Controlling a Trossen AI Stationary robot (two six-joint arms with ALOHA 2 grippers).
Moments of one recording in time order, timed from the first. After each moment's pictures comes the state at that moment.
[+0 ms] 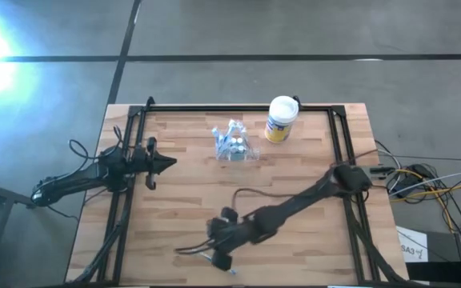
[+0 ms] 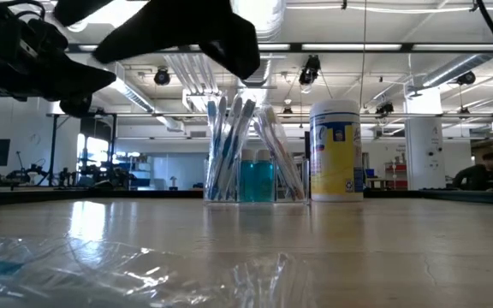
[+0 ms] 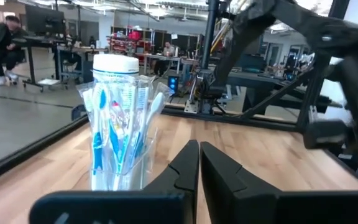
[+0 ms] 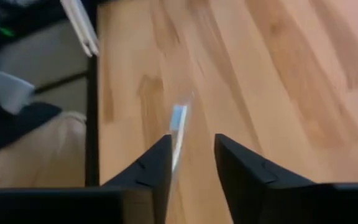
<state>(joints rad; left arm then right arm) 0.26 0.04 0.01 0.03 0.16 -0.12 0.44 2.18 1.77 -0.34 0.20 0.68</state>
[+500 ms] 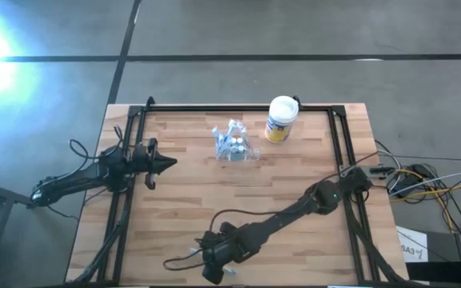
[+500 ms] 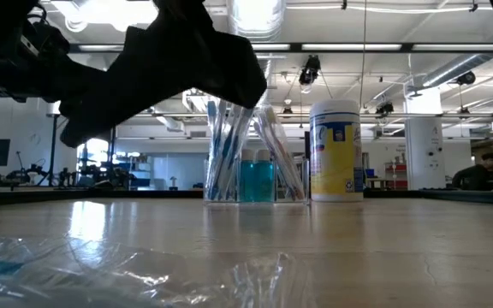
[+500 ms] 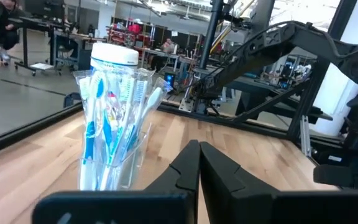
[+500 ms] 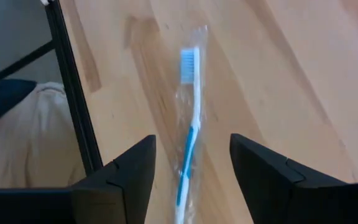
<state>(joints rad) 0.26 0.05 0.01 0.03 0.16 -0.22 0.49 2.49 2.25 -0.76 0.15 0.91</state>
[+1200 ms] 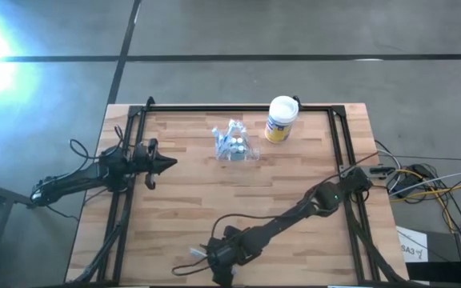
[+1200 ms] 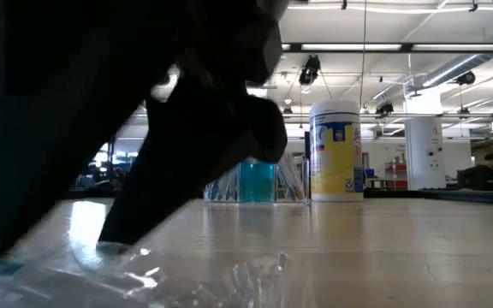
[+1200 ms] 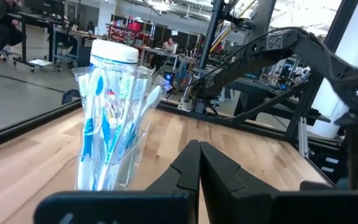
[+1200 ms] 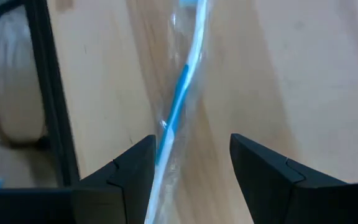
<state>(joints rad) 0.26 0.06 0.01 0.03 0.16 -0.24 0.51 2.49 2.13 -0.72 0.06 0.81</state>
